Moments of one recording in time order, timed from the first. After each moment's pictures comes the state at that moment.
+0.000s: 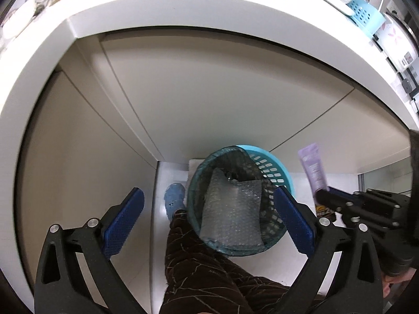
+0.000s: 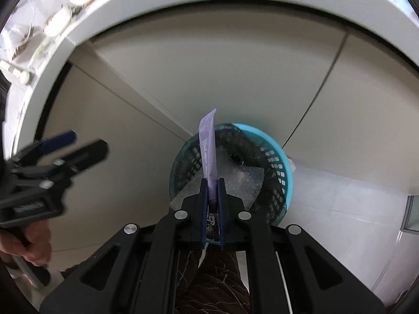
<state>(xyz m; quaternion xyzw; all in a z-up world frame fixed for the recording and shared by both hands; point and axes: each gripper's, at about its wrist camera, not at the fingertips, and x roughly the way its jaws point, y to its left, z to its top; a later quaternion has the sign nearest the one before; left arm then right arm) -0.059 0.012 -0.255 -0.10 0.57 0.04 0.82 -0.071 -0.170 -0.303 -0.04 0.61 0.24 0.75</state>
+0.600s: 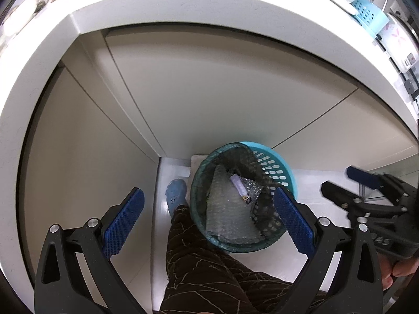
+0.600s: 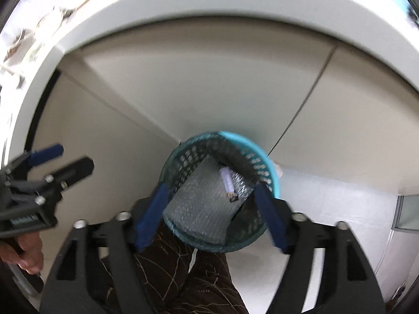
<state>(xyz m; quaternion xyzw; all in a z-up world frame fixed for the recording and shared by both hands) -0.056 0.008 -0.257 -0.10 0.58 0.04 0.81 -0.064 -0.176 -0.281 -0.04 0.59 0.20 0.78</state>
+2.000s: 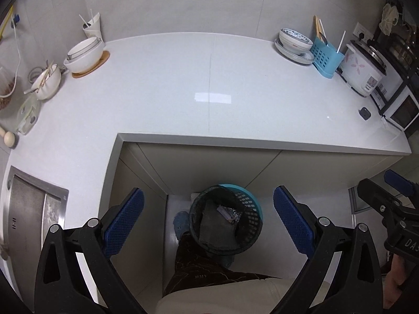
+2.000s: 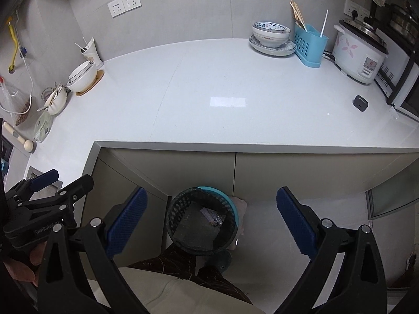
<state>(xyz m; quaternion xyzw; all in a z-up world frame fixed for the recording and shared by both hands) -0.087 -0.031 -0.024 -0.06 0.50 0.04 0.86 -0.118 -0.240 -0.013 0.00 0.49 0.11 0.87</state>
